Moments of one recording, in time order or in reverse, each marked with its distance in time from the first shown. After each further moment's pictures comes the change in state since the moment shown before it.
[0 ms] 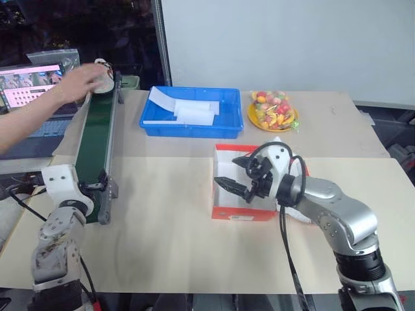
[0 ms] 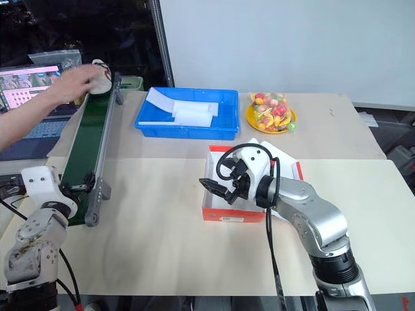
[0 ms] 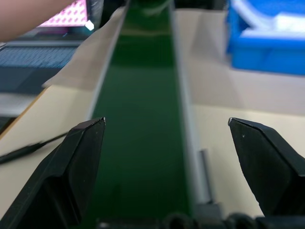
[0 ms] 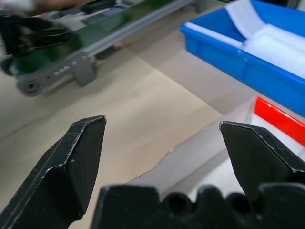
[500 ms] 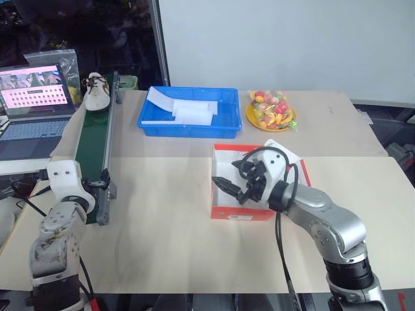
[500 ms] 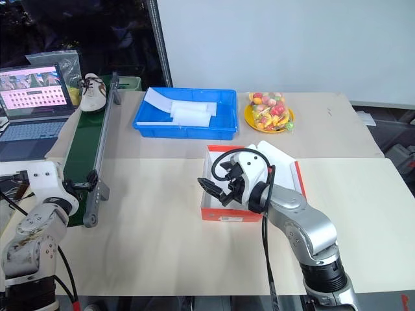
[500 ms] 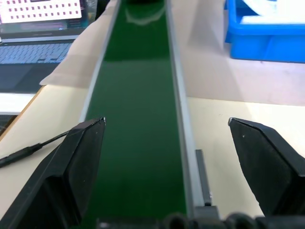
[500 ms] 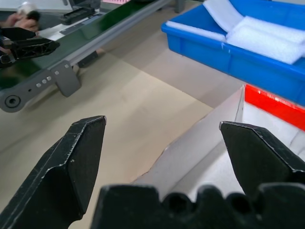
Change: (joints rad) left arm -0.034 0.037 -0.037 -0.002 0.036 0.052 -0.007; right arm 0.056 0.061 0.010 -0.020 -0.010 0.003 -0.098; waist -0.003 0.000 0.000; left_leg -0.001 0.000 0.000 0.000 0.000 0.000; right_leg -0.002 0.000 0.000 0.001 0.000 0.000
